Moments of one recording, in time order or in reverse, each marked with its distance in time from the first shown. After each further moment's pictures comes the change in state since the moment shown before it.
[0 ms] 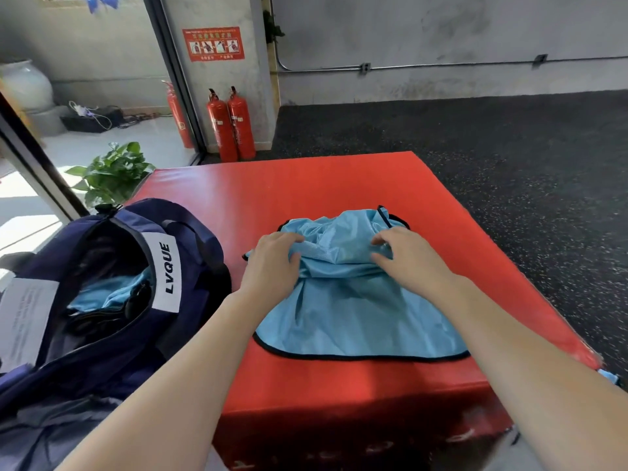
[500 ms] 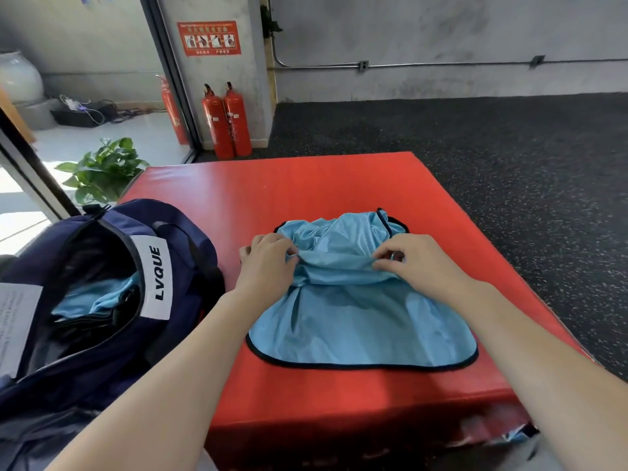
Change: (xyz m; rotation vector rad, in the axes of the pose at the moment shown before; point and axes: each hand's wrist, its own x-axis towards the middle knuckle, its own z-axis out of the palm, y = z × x) left_hand 0.013 -0.006 0.008 0.152 -0.020 -0.035; right_hand -0.003 0.014 -0.013 0.279 -0.041 -0.071
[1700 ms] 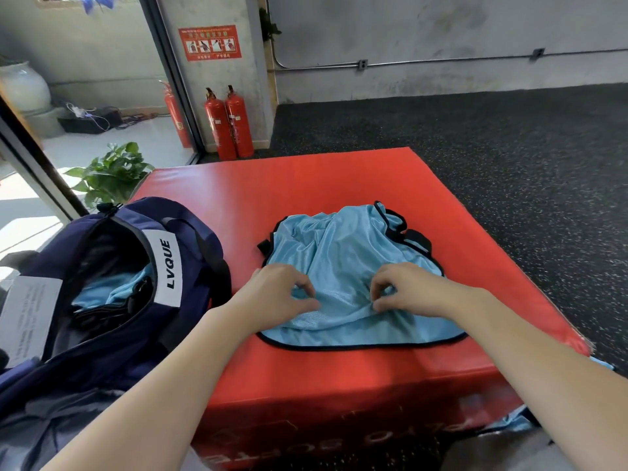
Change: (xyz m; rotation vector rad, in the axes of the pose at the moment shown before) left_hand -0.052 0.004 -0.024 -0.004 -0.361 0.176; right_hand -0.036 -0.007 0.016 -0.160 -0.430 0.032
